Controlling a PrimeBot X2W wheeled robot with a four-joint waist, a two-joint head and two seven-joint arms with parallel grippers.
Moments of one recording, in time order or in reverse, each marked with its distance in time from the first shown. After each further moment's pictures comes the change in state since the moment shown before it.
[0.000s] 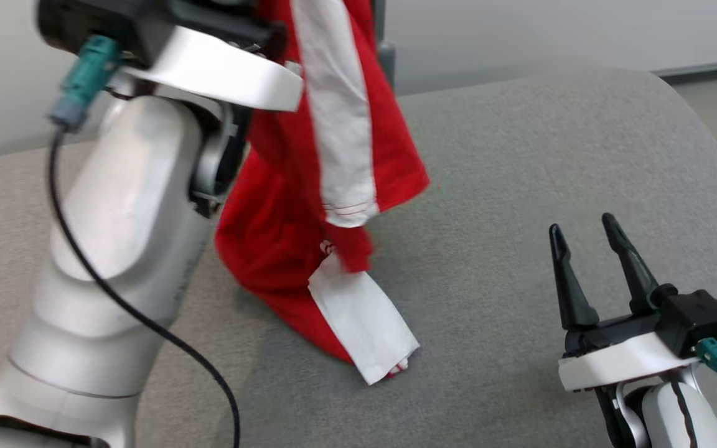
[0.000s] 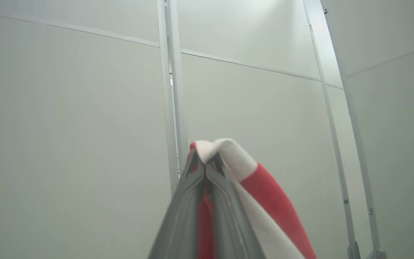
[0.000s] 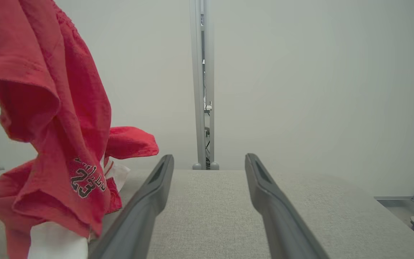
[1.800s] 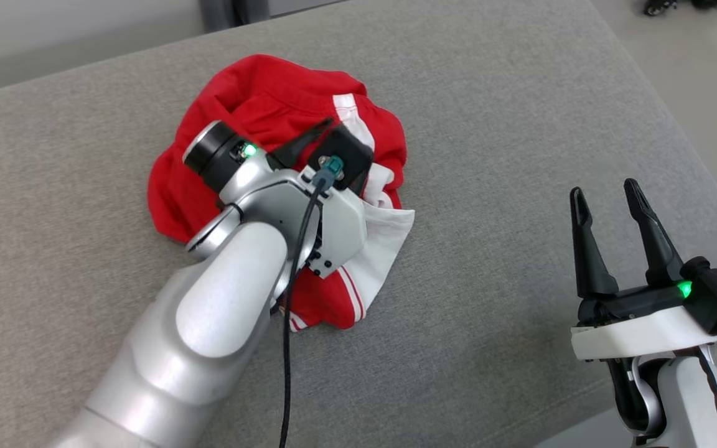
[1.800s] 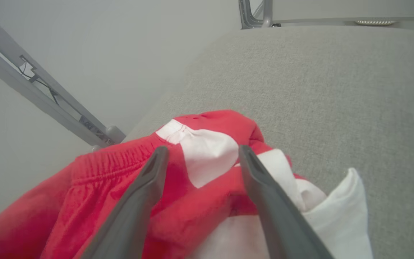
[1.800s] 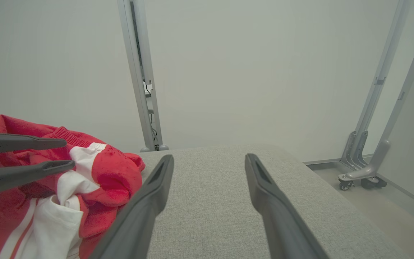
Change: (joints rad) left arm 0.166 -0.040 -0.167 0.197 0.346 -0.167 0.486; right arm -0.048 0.000 -0.023 -0.036 0.066 0.000 0.000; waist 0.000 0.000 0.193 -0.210
